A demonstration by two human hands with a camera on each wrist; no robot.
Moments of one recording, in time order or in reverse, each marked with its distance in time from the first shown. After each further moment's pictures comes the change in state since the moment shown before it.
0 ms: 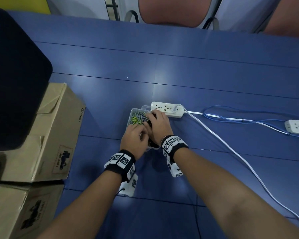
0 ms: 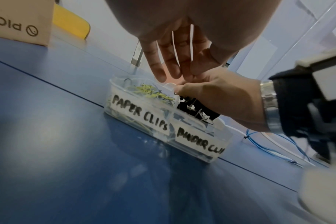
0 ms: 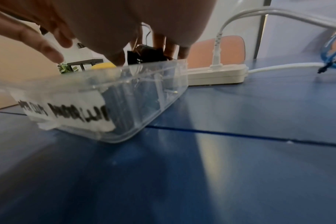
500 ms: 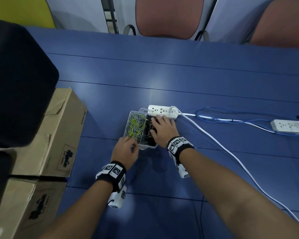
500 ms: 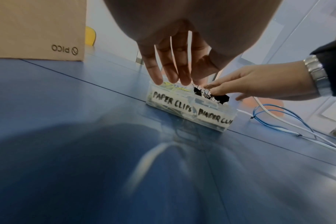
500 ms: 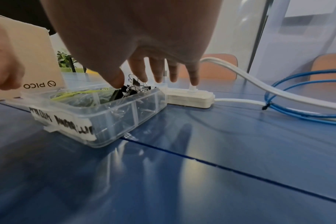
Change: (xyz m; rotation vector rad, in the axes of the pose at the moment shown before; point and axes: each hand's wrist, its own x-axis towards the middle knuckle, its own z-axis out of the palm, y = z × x) left_hand -0.050 -0.018 -0.019 0.116 -0.085 0.012; right_hand -0.028 0.009 -0.037 -0.265 -0.277 0.066
